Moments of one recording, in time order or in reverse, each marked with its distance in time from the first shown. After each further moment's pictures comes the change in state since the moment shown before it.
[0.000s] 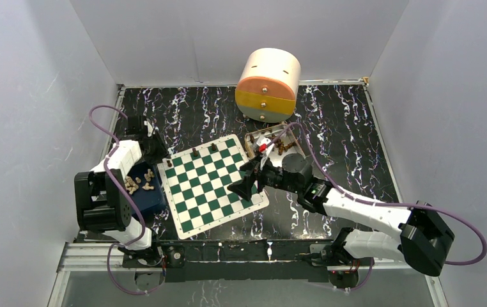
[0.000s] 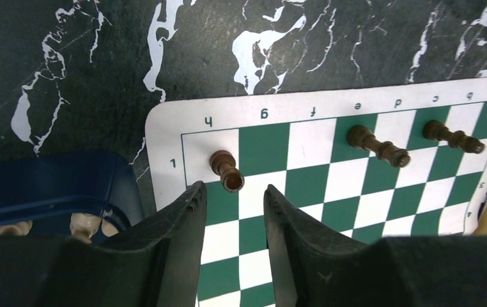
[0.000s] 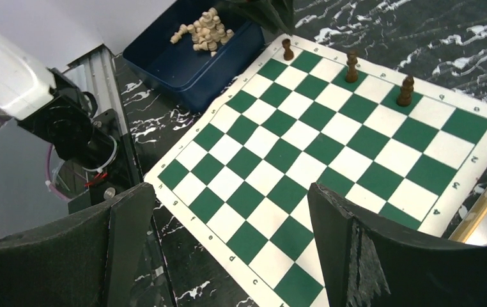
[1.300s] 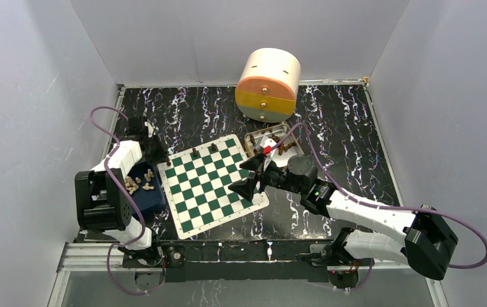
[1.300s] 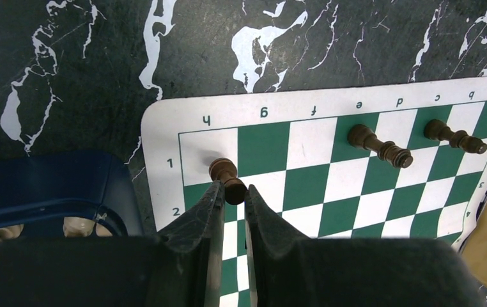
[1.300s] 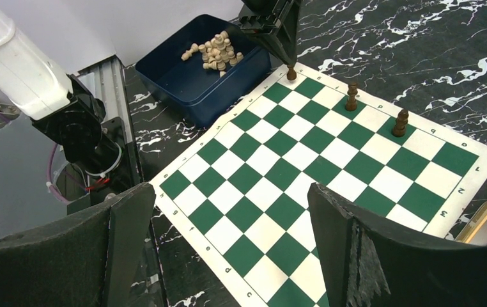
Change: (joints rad) left arm -0.004 -0.011 -0.006 0.000 0.005 -0.014; right arm 0.000 -0.032 -0.010 0.042 -0.012 -0.034
